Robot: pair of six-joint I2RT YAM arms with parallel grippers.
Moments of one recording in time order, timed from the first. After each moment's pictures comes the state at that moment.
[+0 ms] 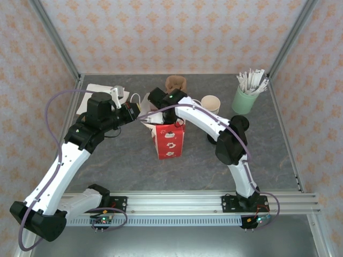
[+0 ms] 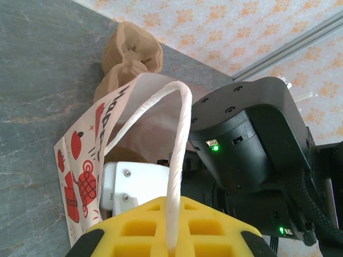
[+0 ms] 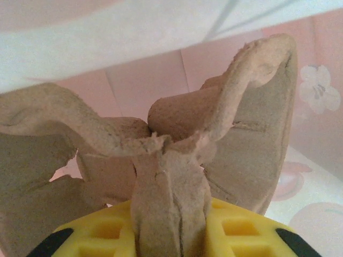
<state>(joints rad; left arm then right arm) -0.34 1.02 1.14 -0.60 0.21 -0.72 0.82 2.13 2.04 -1.29 0.03 -0.70</state>
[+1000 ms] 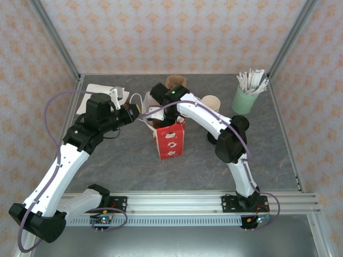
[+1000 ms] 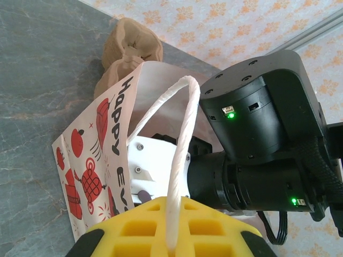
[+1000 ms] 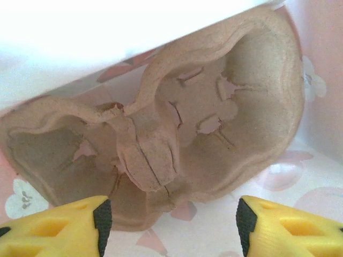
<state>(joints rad) -0.34 1.01 1.14 -0.62 0.21 -0.72 0.79 2.15 2.12 -1.33 -0.04 -0.64</state>
